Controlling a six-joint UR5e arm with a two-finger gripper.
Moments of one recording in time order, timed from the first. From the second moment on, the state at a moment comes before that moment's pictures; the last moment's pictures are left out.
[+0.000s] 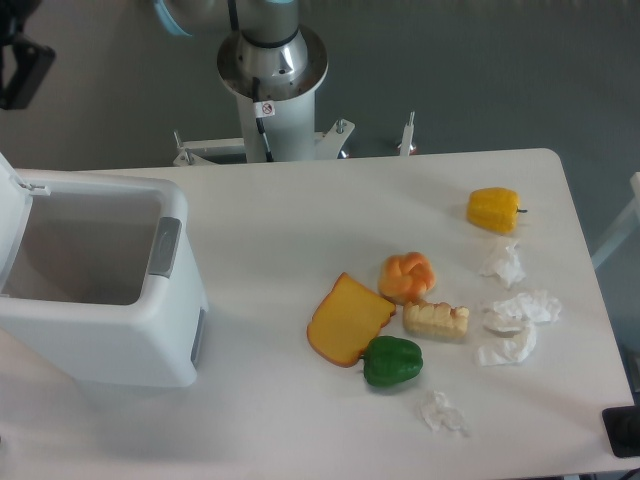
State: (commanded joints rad) arm 2.08 -1.57 -1.43 -0.98 0.72 0.19
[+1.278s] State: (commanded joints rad) arm 1.97 -1.63 -1.44 -0.96 0.63 0.19
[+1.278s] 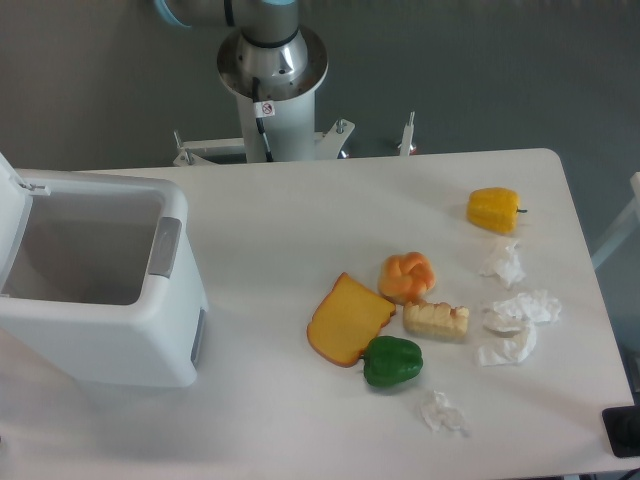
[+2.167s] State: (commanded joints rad) arm 1.94 -1.66 -1.45 -0.96 0.63 0.19
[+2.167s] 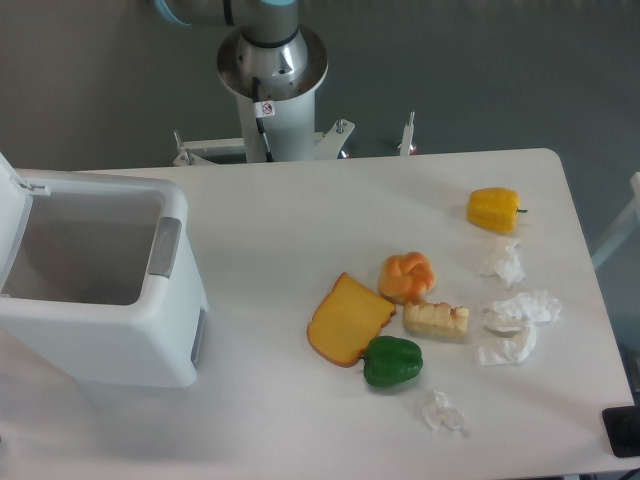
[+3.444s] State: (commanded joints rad) arm 1.93 -1.65 -1.49 -0.97 0.64 0.19
